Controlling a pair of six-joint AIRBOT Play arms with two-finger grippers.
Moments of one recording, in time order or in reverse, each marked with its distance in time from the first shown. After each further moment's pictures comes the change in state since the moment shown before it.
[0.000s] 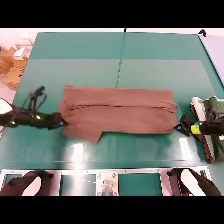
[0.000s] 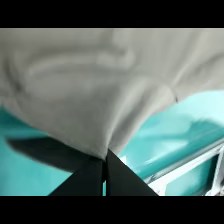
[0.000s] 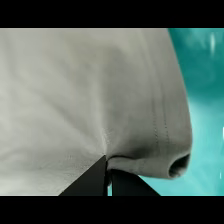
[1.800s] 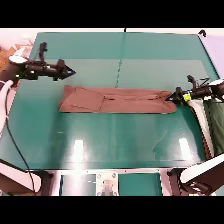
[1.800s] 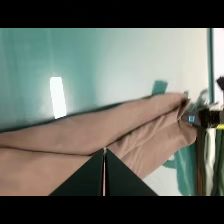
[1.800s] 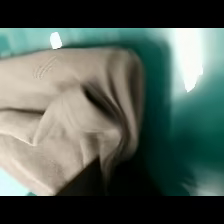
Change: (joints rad) left arm 0.001 -0.866 0.803 -0.394 0.150 0.226; right arm 0.074 -1.039 0.855 0.182 0.143 -0.381
